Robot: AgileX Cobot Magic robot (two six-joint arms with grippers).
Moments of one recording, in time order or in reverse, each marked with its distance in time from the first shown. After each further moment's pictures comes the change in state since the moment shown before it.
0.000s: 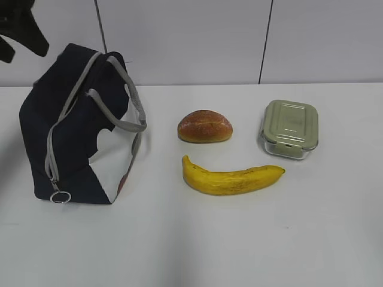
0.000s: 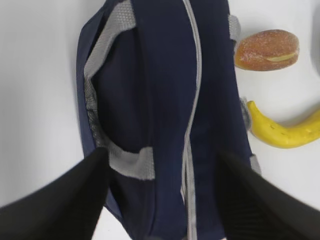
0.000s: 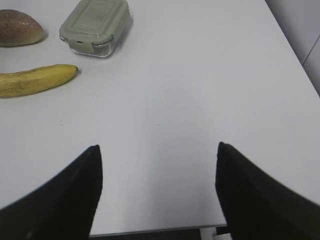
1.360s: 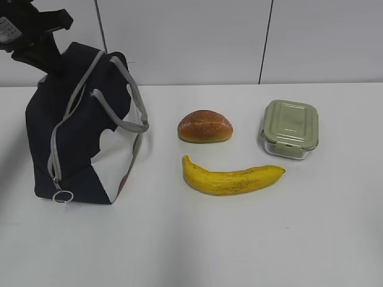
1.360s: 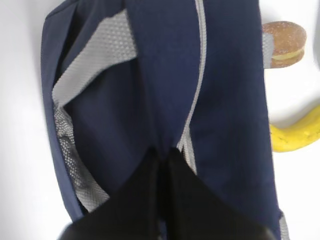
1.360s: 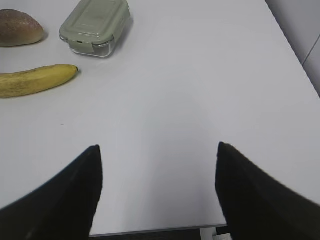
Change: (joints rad) left arm -0.002 0.236 -0.169 -0.076 0.074 0.018; right arm 0.000 0.000 0.000 0.000 0.000 0.000
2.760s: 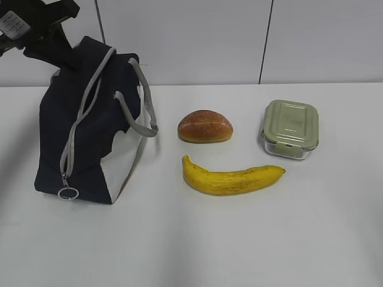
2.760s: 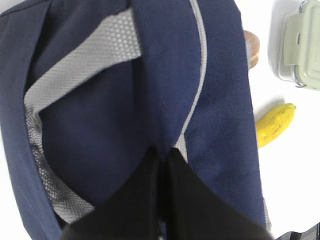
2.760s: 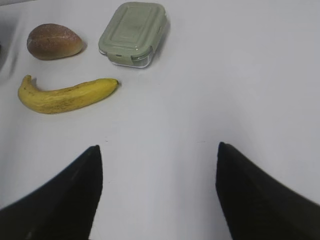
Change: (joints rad) left arm -0.001 0.000 0.000 -0.120 0.000 0.013; right arm 0.000 0.291 -0.044 0.149 -0.190 0.000
